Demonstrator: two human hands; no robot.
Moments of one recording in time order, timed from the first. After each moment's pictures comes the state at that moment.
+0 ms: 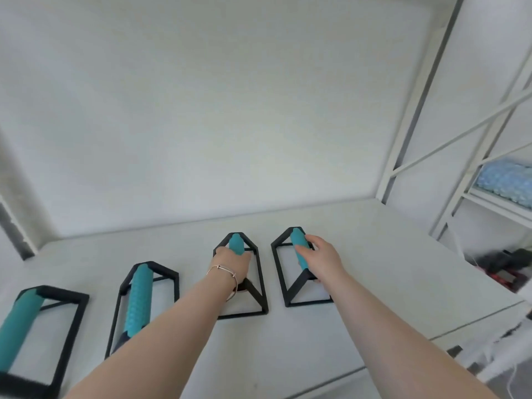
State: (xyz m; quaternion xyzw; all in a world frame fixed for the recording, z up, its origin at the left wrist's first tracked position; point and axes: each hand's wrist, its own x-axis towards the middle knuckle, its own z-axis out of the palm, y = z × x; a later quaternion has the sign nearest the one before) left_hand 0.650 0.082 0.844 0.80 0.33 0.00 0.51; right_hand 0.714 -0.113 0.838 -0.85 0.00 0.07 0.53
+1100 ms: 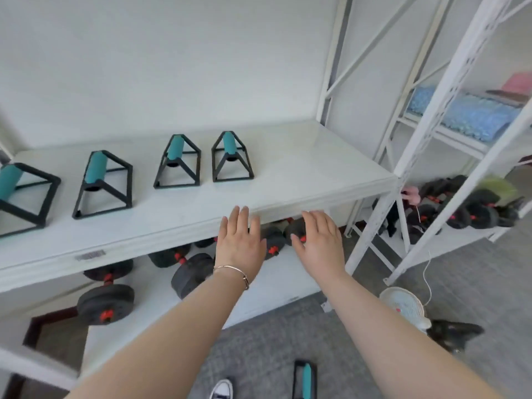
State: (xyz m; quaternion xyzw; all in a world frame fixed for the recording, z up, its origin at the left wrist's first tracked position) left_hand 0.418 -0.178 0.776 0.99 0.03 0.13 0.06; right_hand 0.473 -0.353 0.747 -0.94 -0.17 -0.25 0.18
